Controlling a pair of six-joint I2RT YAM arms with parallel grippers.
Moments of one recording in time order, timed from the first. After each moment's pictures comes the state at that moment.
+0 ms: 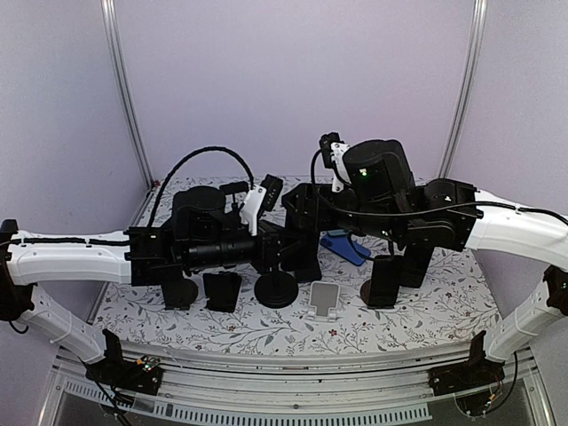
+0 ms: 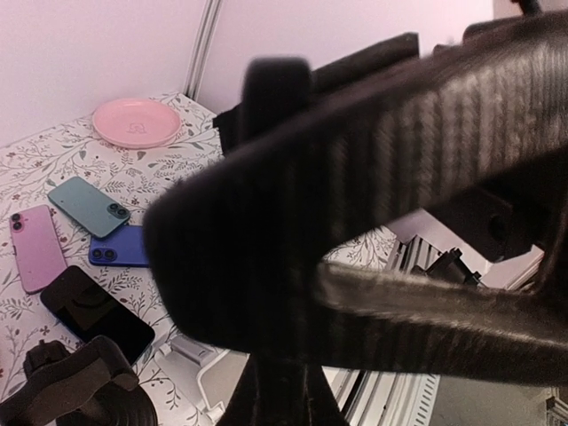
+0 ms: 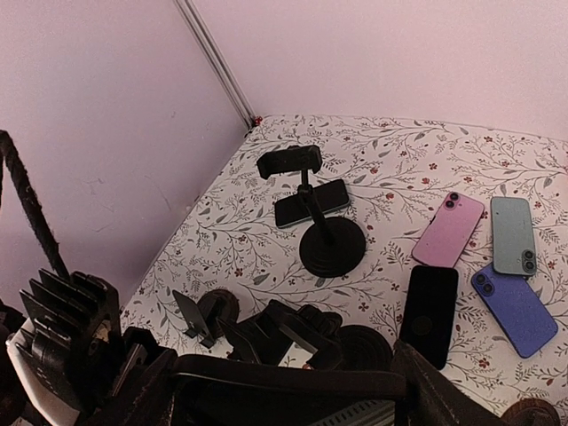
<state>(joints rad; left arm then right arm) -1.12 1.35 0.98 0.13 -0.01 -0.38 1.20 1.46 1.44 -0.40 0.44 0.61</state>
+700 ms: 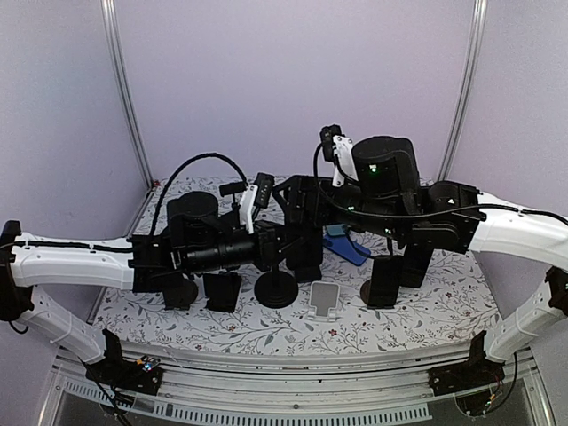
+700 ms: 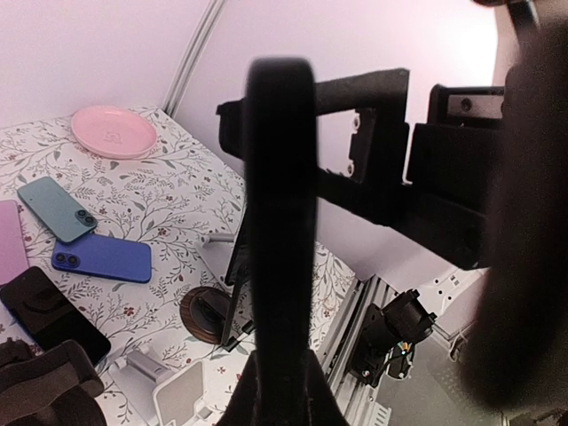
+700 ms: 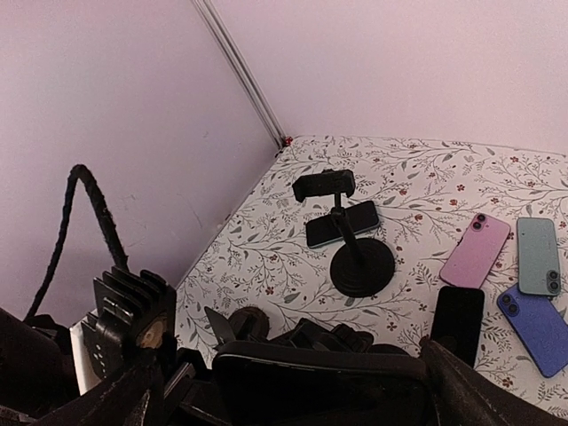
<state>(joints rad) -1.12 1.35 0.91 0.31 0.01 -0.54 1.20 1.45 1.41 -0.29 0.41 0.59</state>
